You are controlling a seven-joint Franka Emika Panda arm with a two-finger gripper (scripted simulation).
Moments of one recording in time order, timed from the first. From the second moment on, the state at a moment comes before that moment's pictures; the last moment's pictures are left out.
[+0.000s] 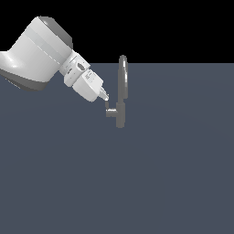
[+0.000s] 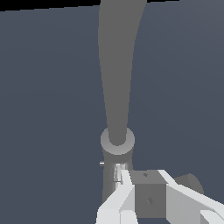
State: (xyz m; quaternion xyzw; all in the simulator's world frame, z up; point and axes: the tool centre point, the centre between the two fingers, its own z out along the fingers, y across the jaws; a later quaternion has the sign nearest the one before) arm 0.036 0.041 0.168 0.66 -0.65 0.29 0.25
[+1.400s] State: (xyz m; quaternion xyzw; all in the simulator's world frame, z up) arm -0.004 0.048 0.101 0.66 -0.65 0.29 0.24
